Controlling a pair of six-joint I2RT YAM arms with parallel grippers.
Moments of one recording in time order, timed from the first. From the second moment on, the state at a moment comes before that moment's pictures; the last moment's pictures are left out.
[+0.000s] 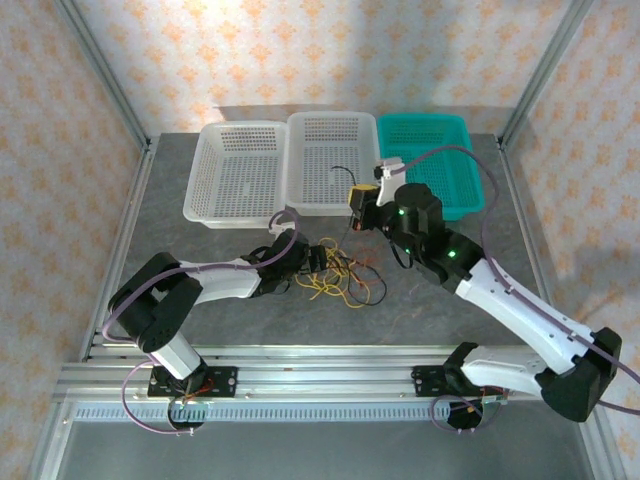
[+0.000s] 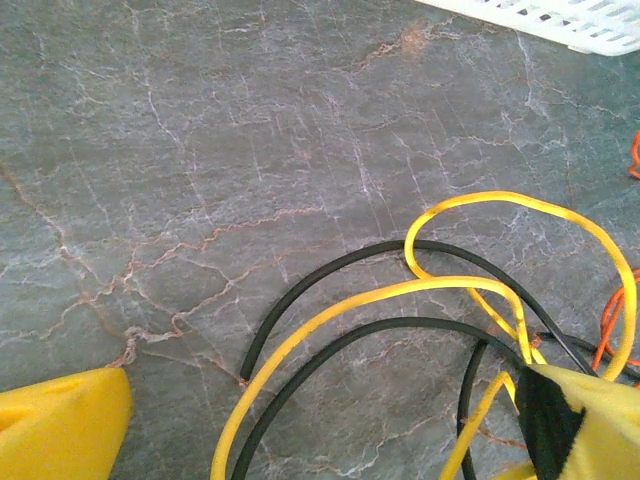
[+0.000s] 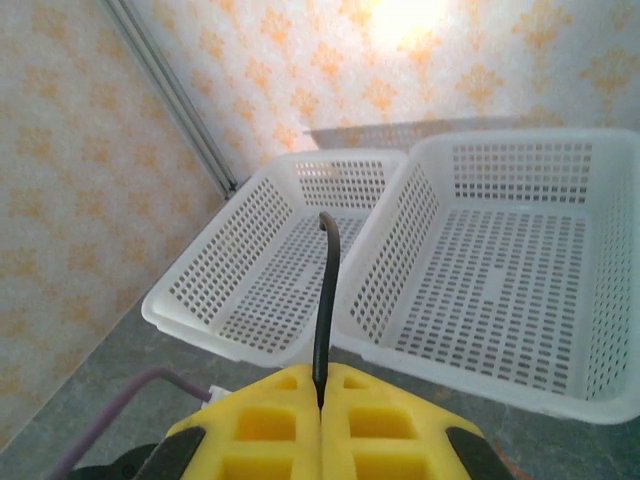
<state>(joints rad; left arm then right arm) -0.67 1.63 0.73 0.07 -0.21 -0.77 0.74 1.10 1.08 -0.21 0.14 0.37</state>
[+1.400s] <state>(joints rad) -0.70 1.52 0.79 -0.05 -0.29 -0.72 0.74 0.86 1.23 -0.19 0.49 0.15</state>
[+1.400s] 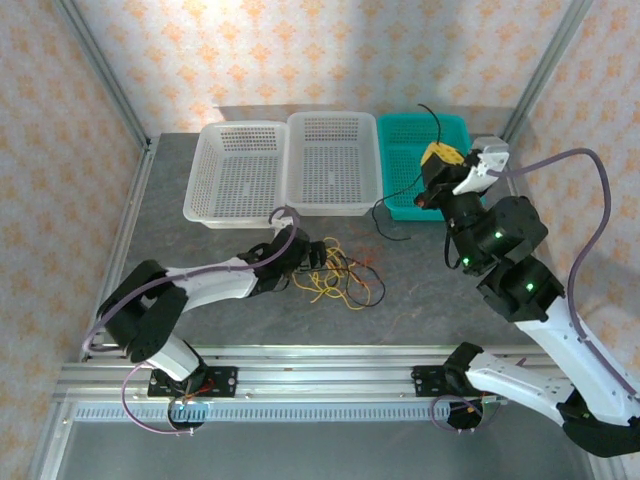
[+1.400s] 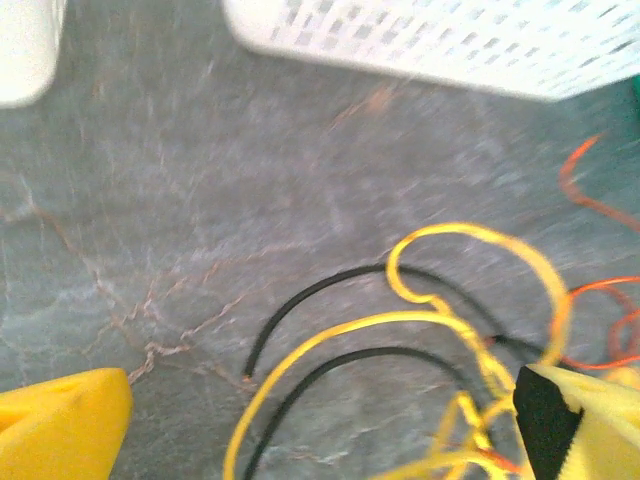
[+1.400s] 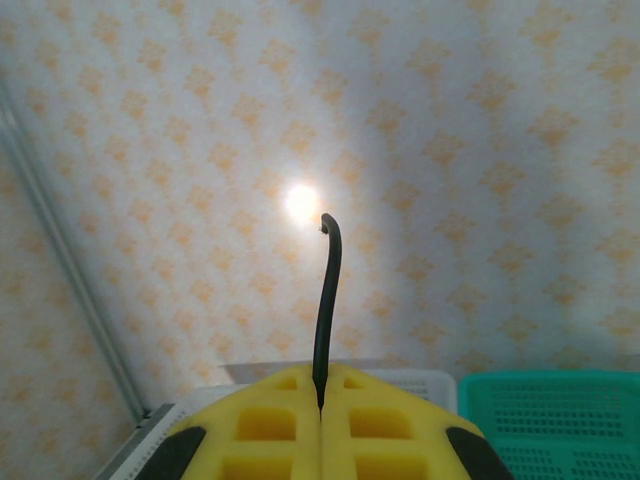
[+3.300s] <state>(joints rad) -0.72 1.99 1.61 -0.06 -0.07 -0.59 0.05 2.02 1.83 -0.56 0.19 0.57</state>
